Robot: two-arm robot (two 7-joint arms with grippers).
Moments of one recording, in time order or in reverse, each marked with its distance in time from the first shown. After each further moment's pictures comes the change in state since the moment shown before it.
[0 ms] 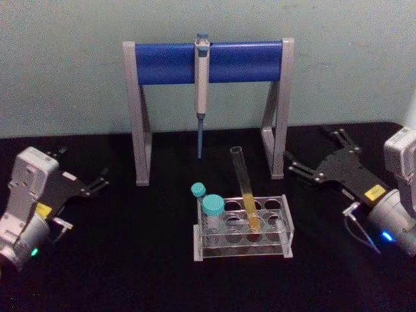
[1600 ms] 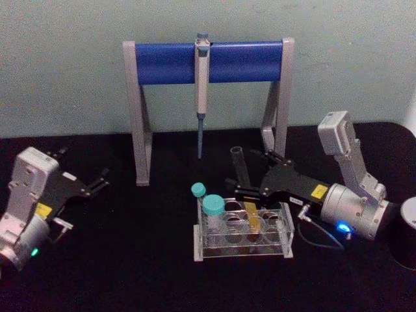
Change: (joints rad) left arm 0.000 0.000 0.000 0.000 0.000 0.000 0.000; right arm 0.170 -0.106 -0.080 0.118 0.074 0.271 0.322
